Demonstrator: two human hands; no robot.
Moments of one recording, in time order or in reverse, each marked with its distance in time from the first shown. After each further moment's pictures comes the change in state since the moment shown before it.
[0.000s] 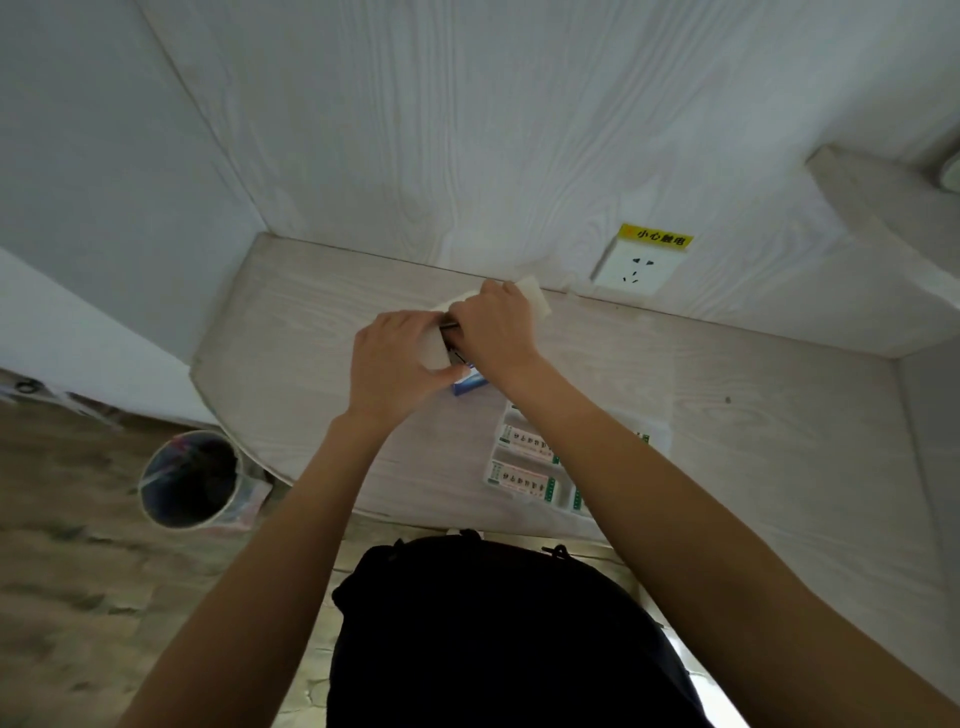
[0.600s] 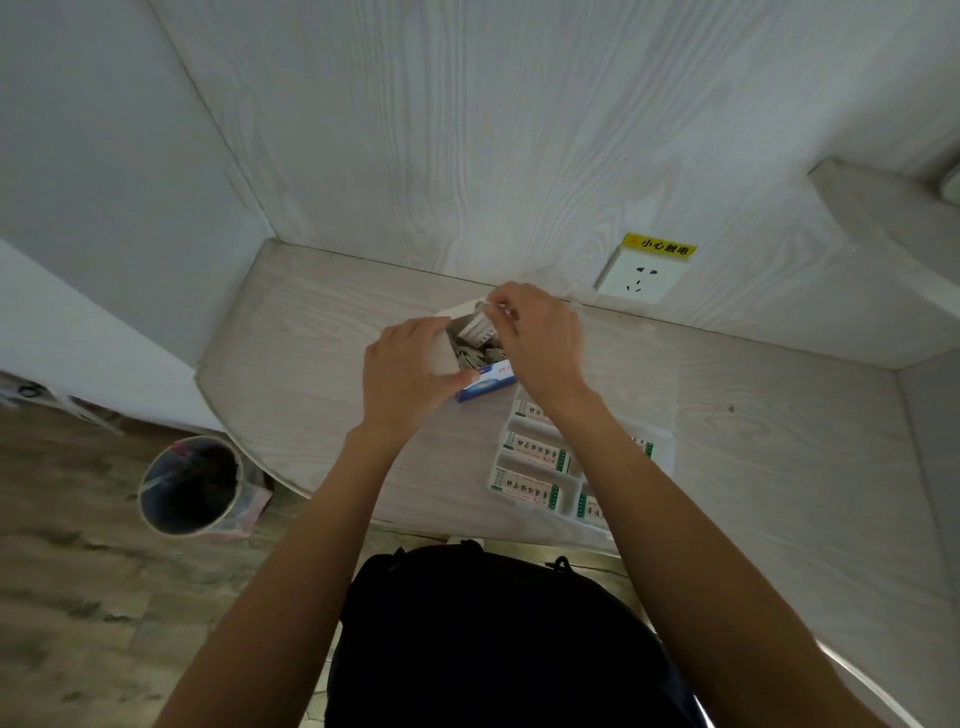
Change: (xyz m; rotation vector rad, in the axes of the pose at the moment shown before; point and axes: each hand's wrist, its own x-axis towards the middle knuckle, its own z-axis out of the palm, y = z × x) left_hand -0.004 0.001 0.009 -0.013 0.003 -0.127; right_hand -0.034 0.020 -0.020 0.595 0.238 0.230
